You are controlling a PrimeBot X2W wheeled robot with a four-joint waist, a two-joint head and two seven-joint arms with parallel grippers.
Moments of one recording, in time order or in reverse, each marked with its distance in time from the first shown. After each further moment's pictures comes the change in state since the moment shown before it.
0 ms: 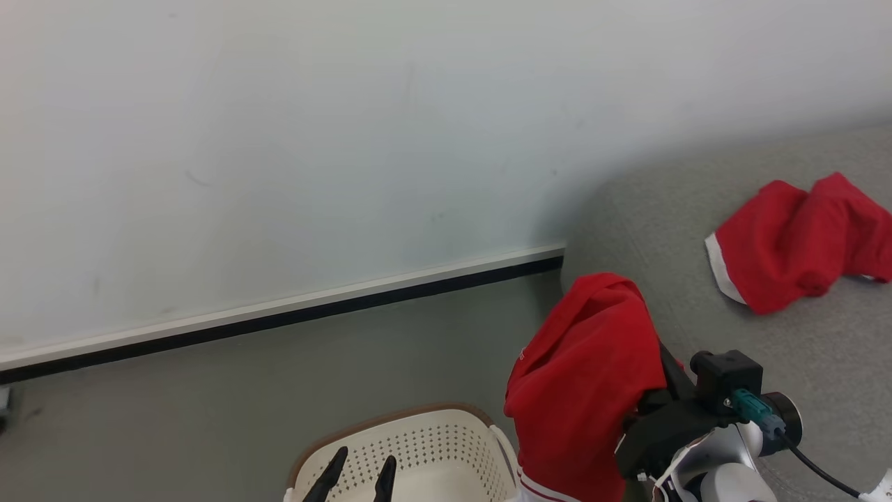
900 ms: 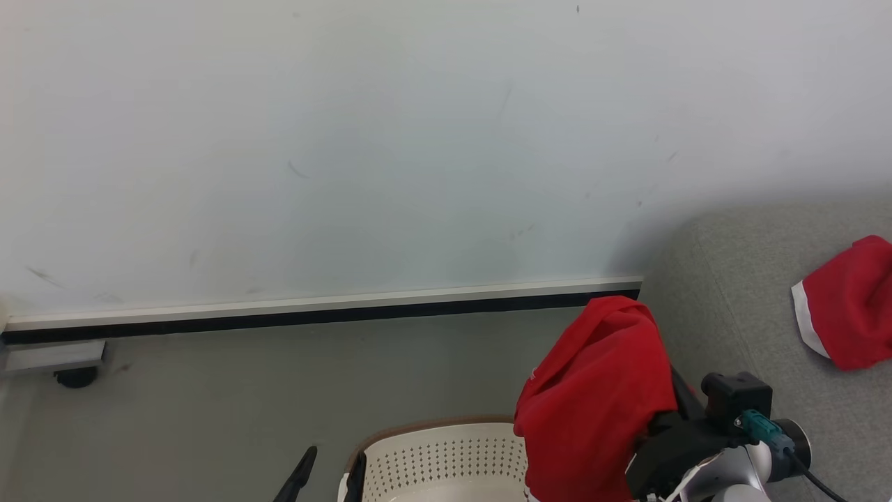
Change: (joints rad) left arm -0.046 0.119 -0.103 -0.025 -0.129 0.137 0.000; right arm 0.035 0.000 -0.026 0.018 0.012 0.000 -0.009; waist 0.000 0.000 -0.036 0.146
